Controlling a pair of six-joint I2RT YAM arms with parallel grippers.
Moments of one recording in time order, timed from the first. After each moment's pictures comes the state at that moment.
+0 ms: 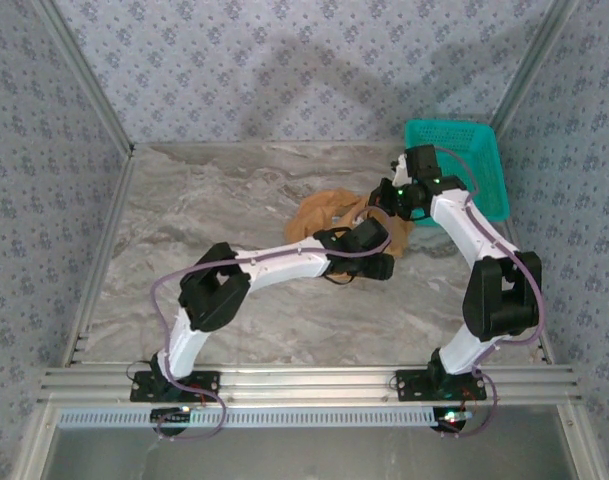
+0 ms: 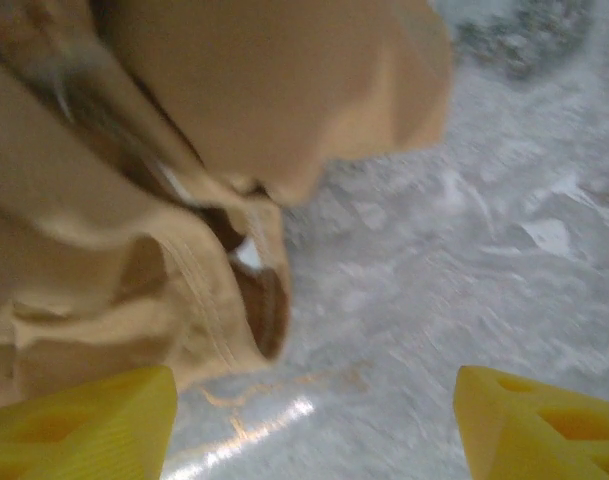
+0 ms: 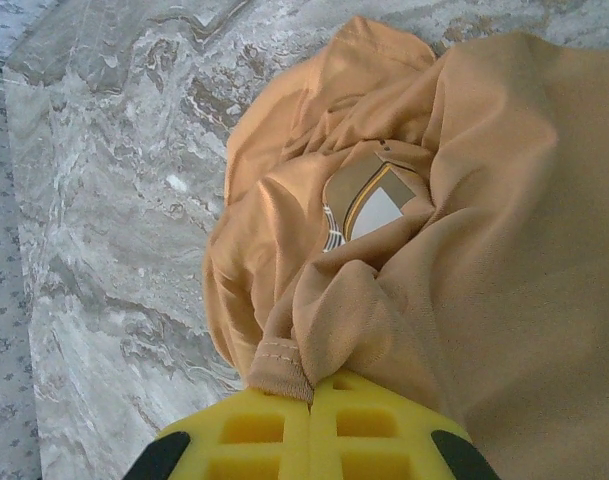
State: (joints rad) left arm -1.08 2.13 1.69 -0.51 -0.05 -0.76; right arm 0.17 1.63 1.32 -0.63 -0.44 0.53
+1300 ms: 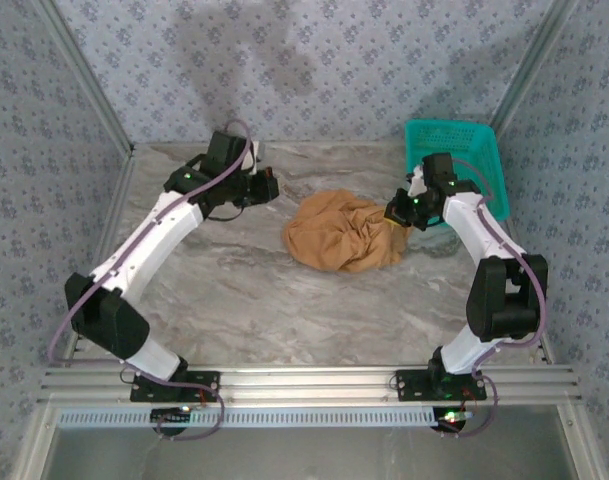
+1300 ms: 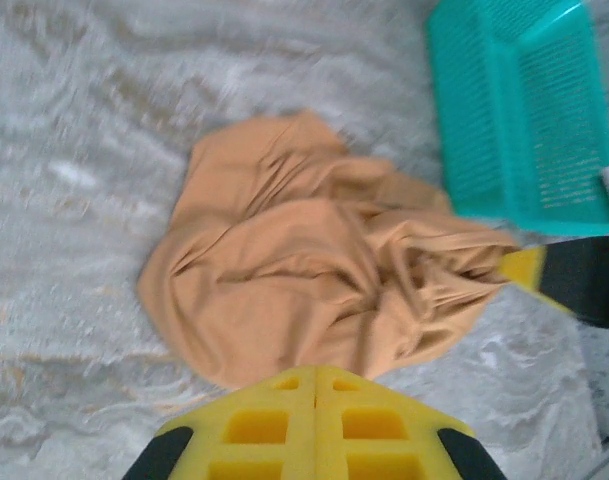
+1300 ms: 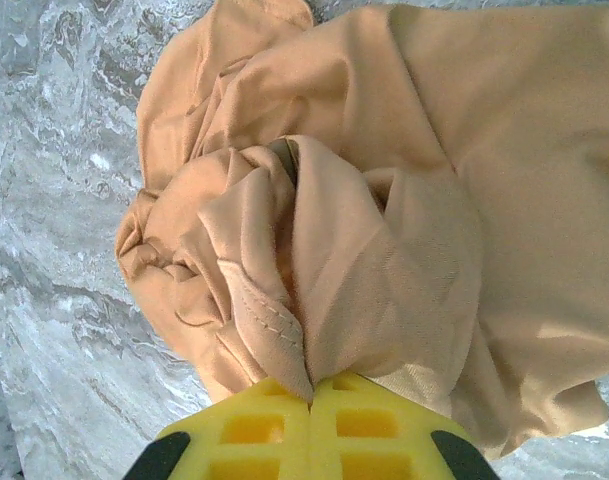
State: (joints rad) left arm -0.50 1.56 1.54 -0.76 0.23 -0.59; right arm 0.08 1.61 1.28 -0.76 -0.46 0.45
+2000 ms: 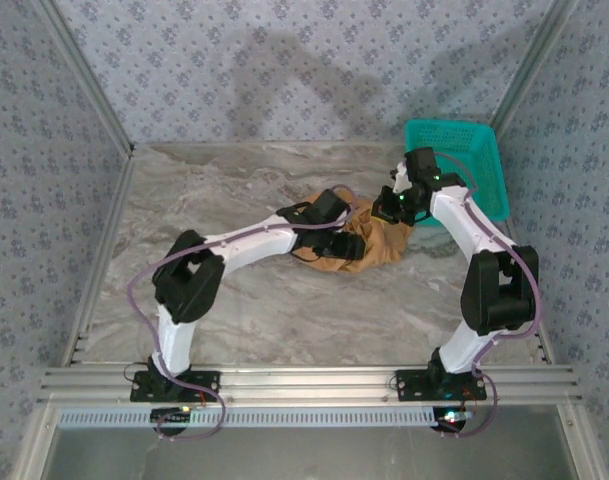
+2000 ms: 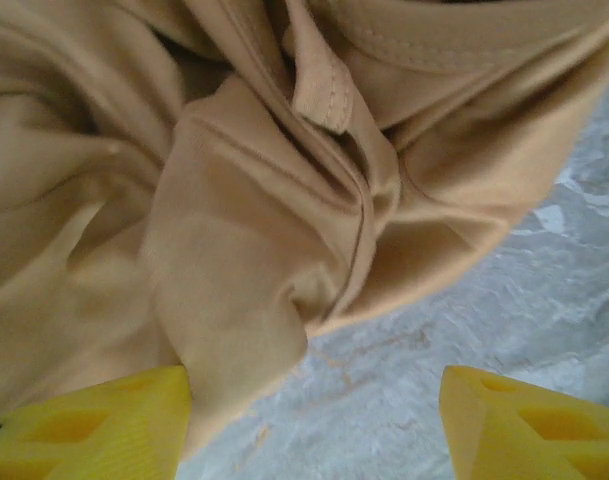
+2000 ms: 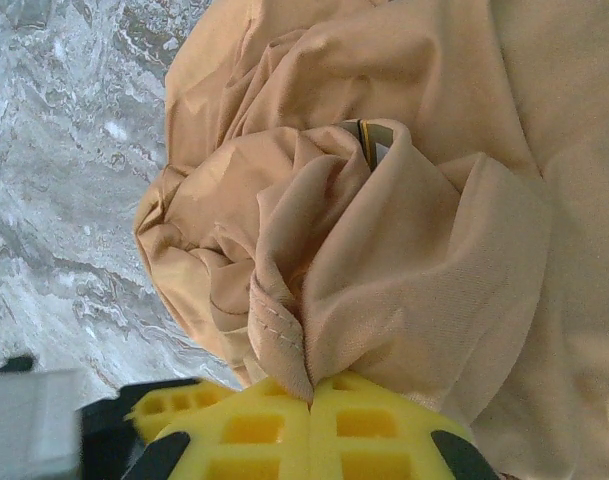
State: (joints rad) left arm -0.87 2.02 1.56 -0.49 0.24 -0.62; right arm 0.16 1.66 1.35 -0.78 -0.44 0.44
